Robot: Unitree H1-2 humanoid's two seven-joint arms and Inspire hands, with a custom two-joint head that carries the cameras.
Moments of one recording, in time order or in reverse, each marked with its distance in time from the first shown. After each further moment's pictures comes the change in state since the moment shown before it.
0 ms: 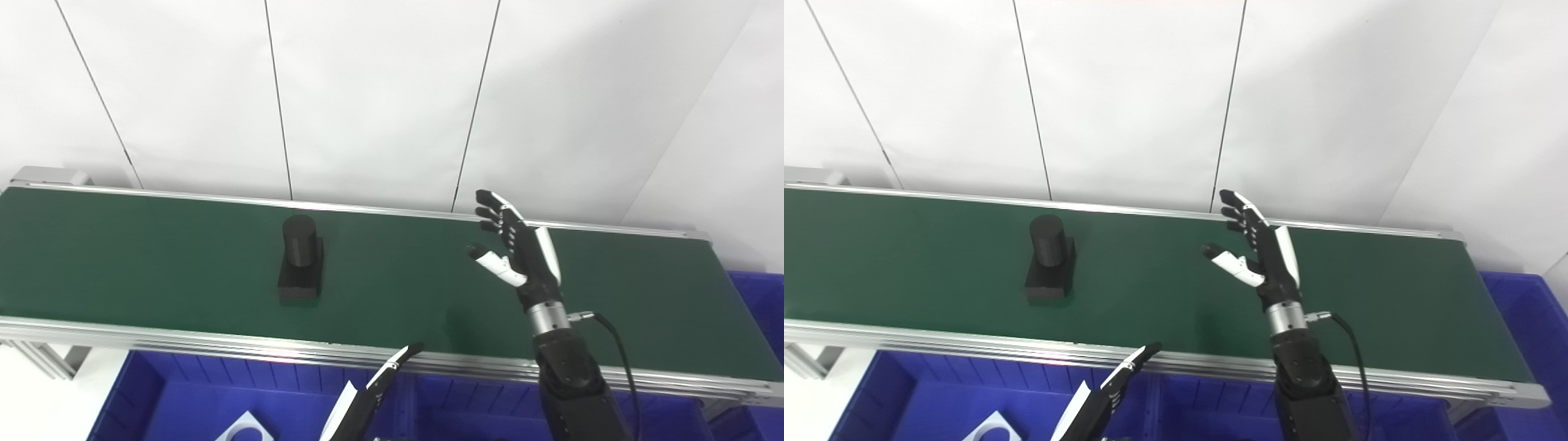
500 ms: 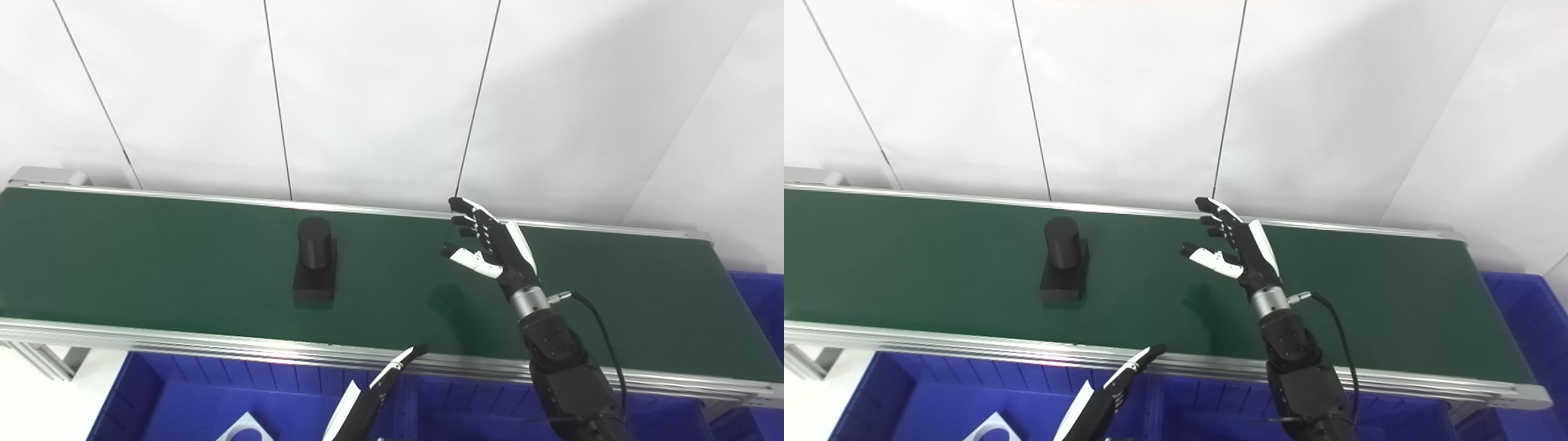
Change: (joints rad) left arm -0.001 -0.005 -0.005 0.000 0.005 0.000 -0.001; right arm -0.096 -0.011 0.033 0.164 -0.029 0.001 0.037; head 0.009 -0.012
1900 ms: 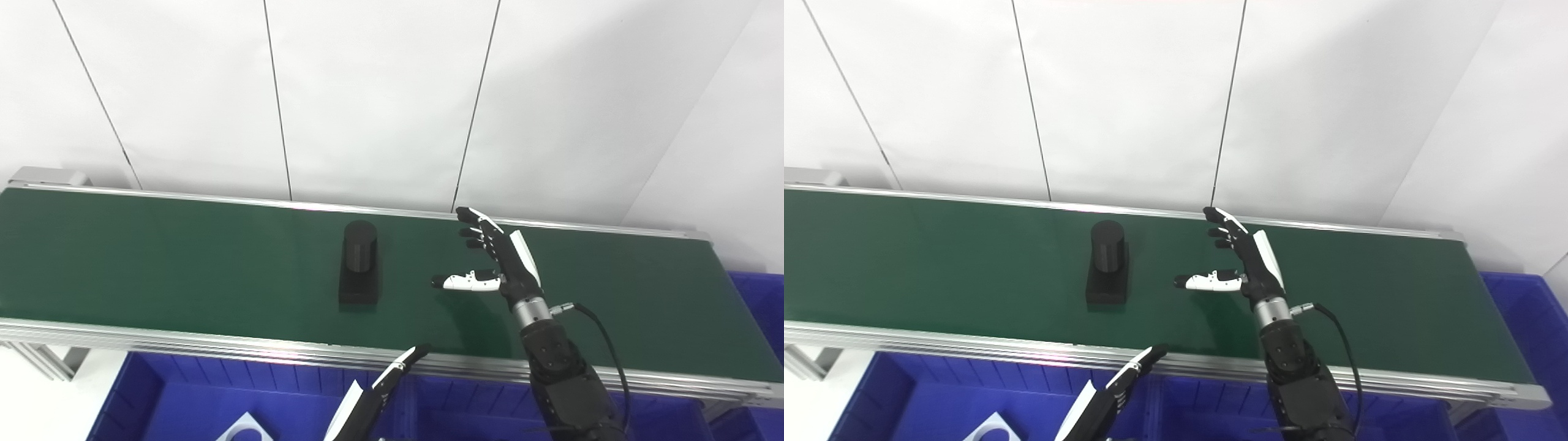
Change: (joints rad) left arm 0.001 -0.004 0.011 -0.005 -0.010 0.000 -0.033; right arm 0.025 0.002 -0.007 0.010 -0.072 0.000 -0.082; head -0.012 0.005
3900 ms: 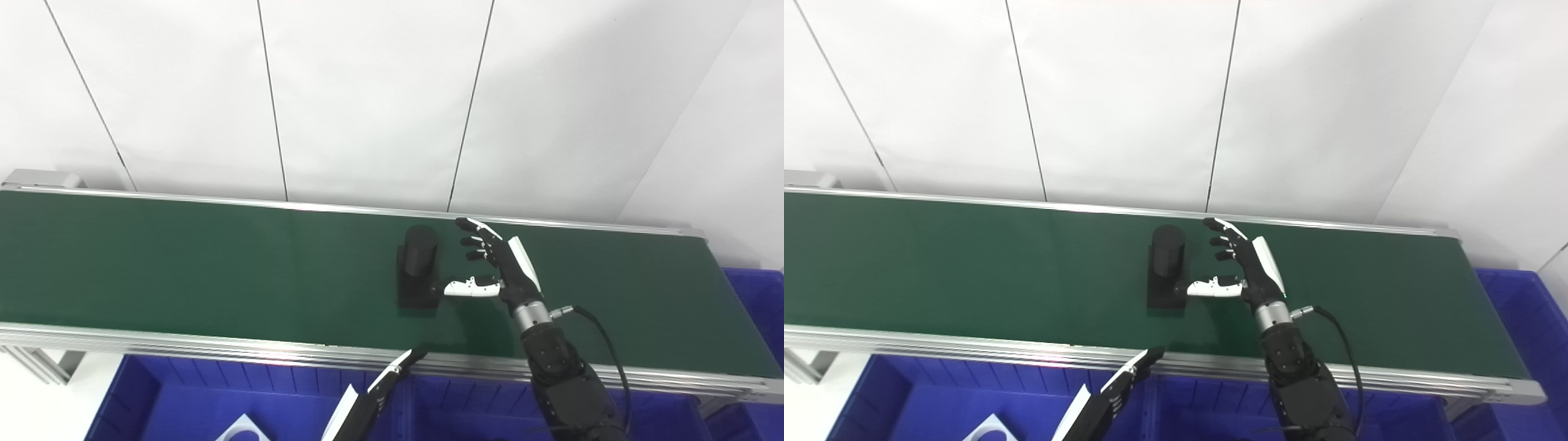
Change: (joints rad) left arm 0.032 0.003 0.006 -0.028 -0.010 0.000 -0.015; right arm -0.001 -0.015 0.017 0.061 -0.028 0.015 -0.013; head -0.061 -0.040
